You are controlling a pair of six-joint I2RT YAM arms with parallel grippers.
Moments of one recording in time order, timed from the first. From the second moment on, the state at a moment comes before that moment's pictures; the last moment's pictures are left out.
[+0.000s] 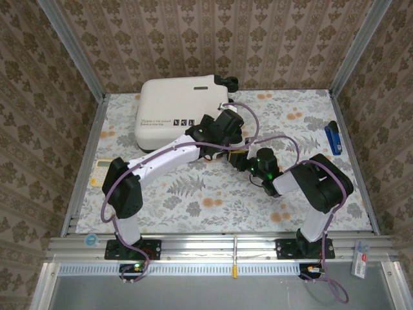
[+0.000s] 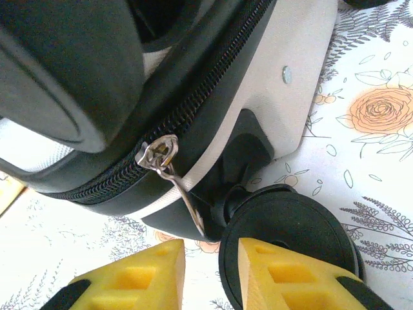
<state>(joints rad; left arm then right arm) -0.95 1.83 1.62 -0.60 -0.65 -0.14 0.44 1.77 0.50 0.97 -0.22 0.45</state>
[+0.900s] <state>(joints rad) -0.93 1.80 1.60 -0.61 -0.66 -0.14 0.42 1.80 0.65 0.83 -0.36 0.31</state>
